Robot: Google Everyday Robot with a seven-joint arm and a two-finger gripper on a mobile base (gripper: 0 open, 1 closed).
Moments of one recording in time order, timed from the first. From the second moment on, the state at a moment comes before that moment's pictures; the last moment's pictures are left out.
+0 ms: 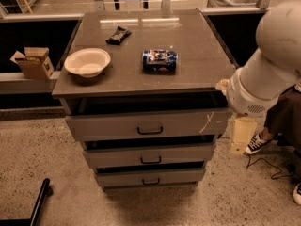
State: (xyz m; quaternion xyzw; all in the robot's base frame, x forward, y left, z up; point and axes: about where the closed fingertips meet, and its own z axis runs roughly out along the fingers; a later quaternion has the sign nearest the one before) arm 0.460 -0.194 0.835 -0.67 0.73 -0.02 0.13
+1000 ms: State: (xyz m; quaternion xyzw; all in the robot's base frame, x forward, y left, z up) arm 0.477 -0.183 0.769 -0.71 0.69 -0.02 0.13
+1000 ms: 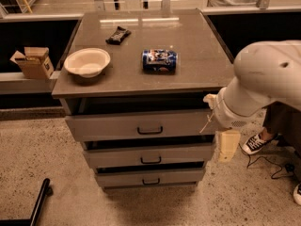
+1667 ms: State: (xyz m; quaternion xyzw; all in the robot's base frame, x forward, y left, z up) arm 0.523 -0.202 0.699 -0.72 0.68 -0.10 0.10
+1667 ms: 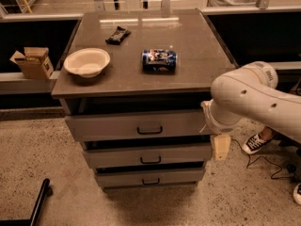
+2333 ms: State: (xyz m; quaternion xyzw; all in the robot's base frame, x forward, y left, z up) arm 0.561 -0.203 0.676 -0.74 0.65 -0.11 0.10
